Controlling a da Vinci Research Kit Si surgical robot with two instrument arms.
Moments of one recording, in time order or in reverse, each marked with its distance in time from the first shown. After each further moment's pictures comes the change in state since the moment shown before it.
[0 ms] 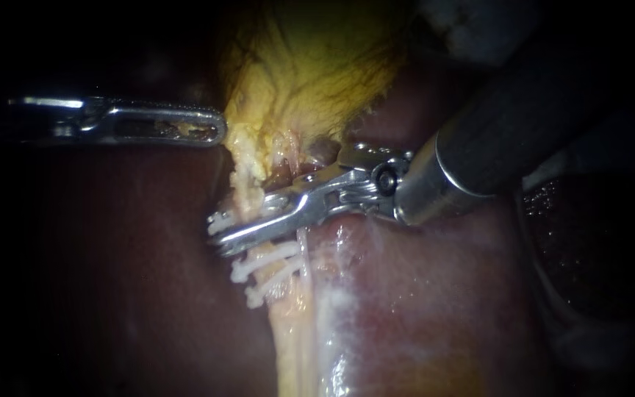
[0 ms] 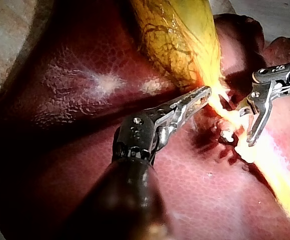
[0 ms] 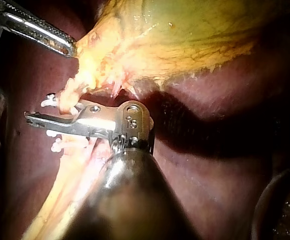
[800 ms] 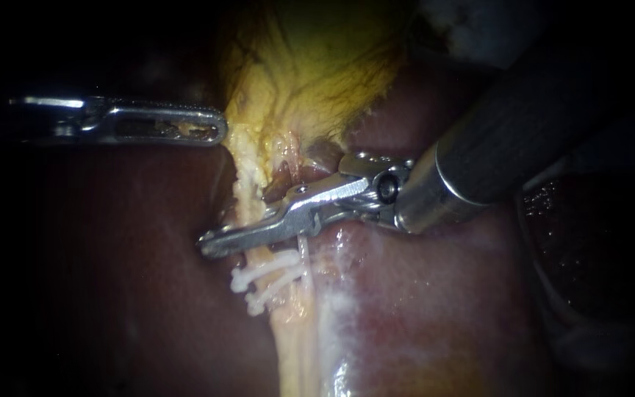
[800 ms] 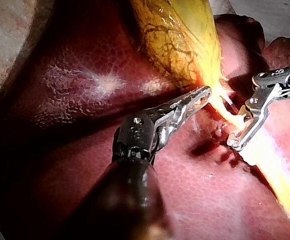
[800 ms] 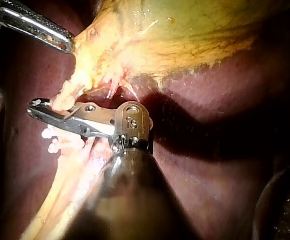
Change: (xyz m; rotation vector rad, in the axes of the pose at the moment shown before) right arm -0.001 0.001 0.000 -0.002 -0.006 0.015; left arm 0.000 0.000 0.000 0.000 0.000 0.000
